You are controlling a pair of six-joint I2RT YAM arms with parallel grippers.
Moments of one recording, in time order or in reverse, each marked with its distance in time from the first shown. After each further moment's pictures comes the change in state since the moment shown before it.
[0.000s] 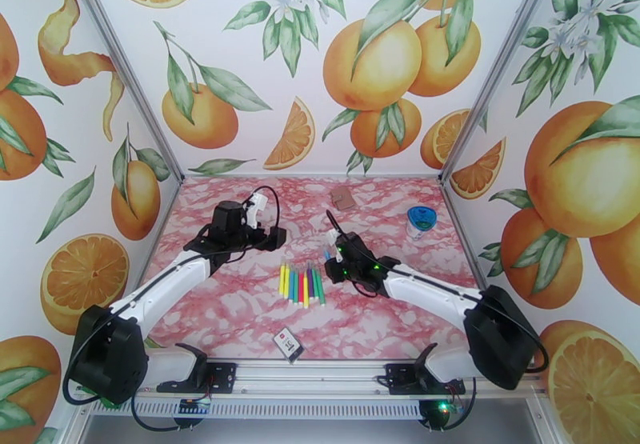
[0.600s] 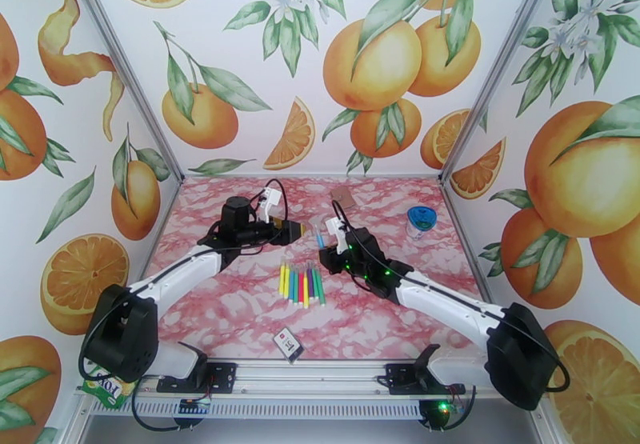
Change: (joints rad) left arm -0.050 0.126 0.018 0.288 0.354 -0.299; right arm 0.000 -0.106 -0.022 0.195 -0.080 -0.042
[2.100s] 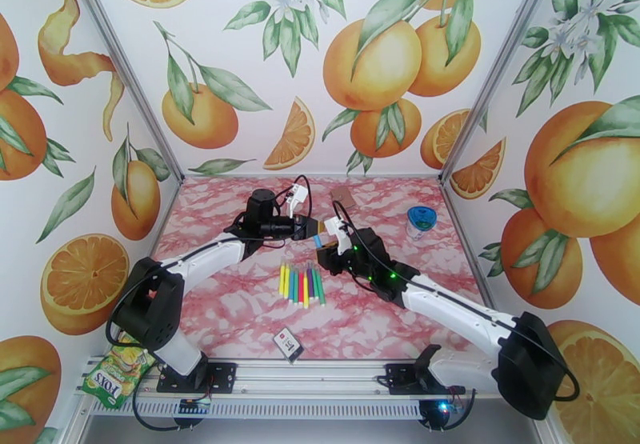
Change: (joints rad) left arm -0.106 0.179 0.158 0.075 0.152 -0.111; right arm 0.008 -0.053 -0.010 0.015 -0.064 -0.036
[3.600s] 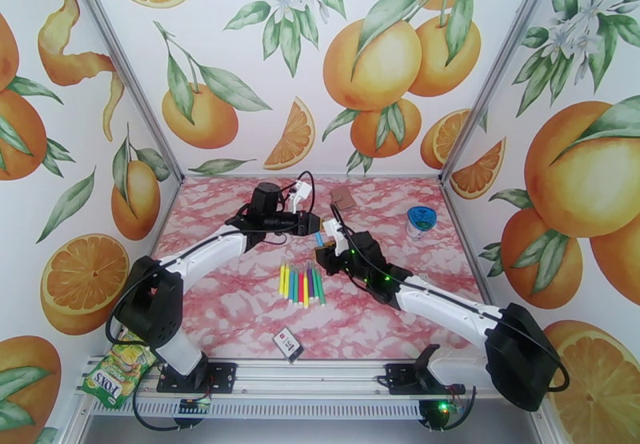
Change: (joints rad) left arm -0.005 0.024 0.138 -0.249 -0.087 0.032; right arm 0.009 0.045 -0.065 0.168 0.048 -0.024
